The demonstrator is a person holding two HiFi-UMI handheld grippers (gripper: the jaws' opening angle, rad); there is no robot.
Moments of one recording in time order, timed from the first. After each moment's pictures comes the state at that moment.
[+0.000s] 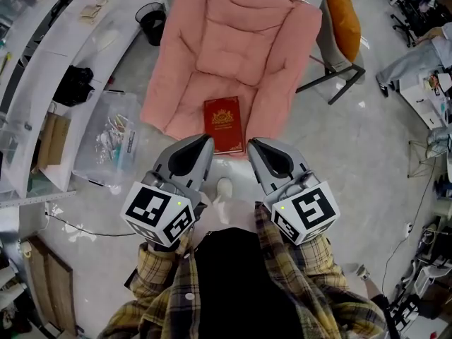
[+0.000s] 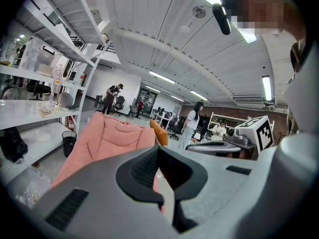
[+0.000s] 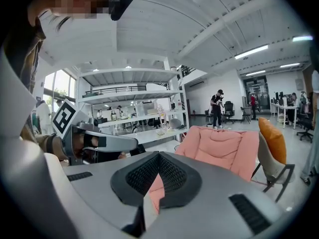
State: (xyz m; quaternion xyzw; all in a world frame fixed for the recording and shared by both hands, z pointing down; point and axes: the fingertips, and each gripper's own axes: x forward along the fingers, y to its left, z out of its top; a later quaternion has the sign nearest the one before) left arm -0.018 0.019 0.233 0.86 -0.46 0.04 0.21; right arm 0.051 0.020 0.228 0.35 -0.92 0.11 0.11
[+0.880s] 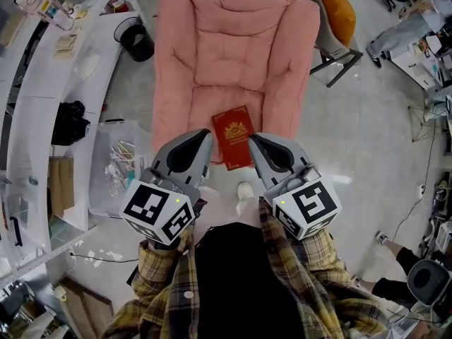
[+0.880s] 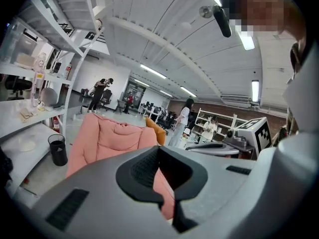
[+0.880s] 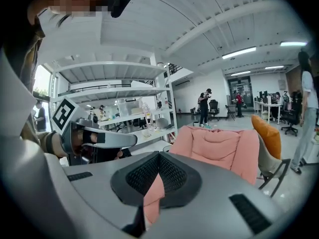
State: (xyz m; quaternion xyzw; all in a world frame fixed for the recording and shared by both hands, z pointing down) left arm -0.097 -0.091 0.237 0.90 -0.37 0.06 0.22; right arm -0.028 -0.077 0.238 0.43 -0.88 0.14 0.12
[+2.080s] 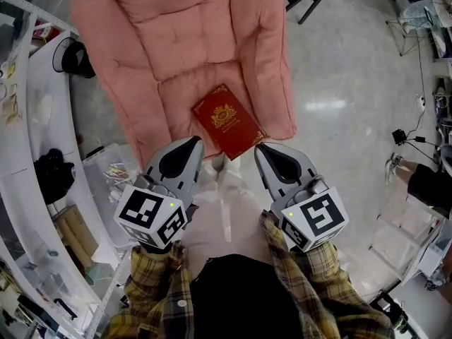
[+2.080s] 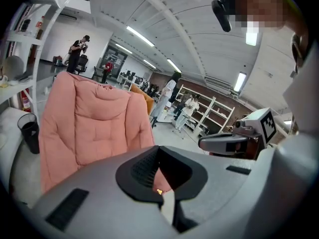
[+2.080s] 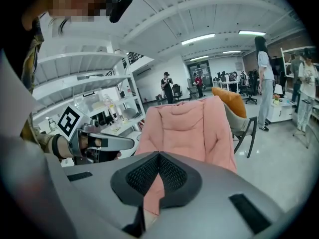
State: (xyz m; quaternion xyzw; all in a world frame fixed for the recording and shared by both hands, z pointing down) left arm -0.078 -0.147 0.368 0.92 -0.20 0.19 0.29; right arm 0.006 -0.092 0.343 0.59 -0.75 0.28 0.13
